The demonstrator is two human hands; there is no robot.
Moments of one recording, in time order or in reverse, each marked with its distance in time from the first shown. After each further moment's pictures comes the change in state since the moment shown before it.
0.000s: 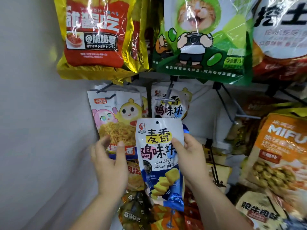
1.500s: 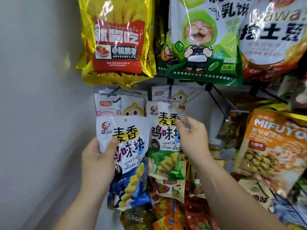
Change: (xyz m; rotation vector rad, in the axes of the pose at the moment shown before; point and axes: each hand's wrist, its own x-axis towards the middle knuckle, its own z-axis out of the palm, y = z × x) left_hand 0.027 0.031 -0.068 -0.375 -0.289 -0.200; right_hand 0.006 -0.048 0.011 -0.410 0.171 -0.275
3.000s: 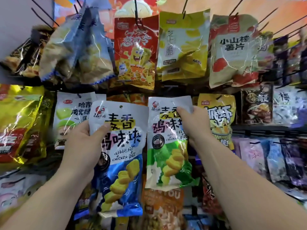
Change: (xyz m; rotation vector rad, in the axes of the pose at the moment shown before) left_hand -0.125 0.224 0.266 -0.156 -0.202 0.409; right_hand 0.110 -0.104 -0.390 0.272 0.366 -0.186
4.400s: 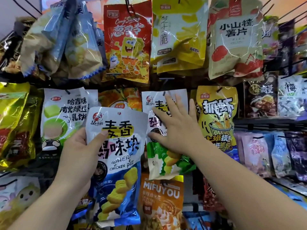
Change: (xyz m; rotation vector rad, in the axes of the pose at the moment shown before) left_hand -0.005 -0.032 0.010 -0.059 -0.052 0.003; right_hand -0.003 0.035 0.006 -1.305 -0.311 -0.704
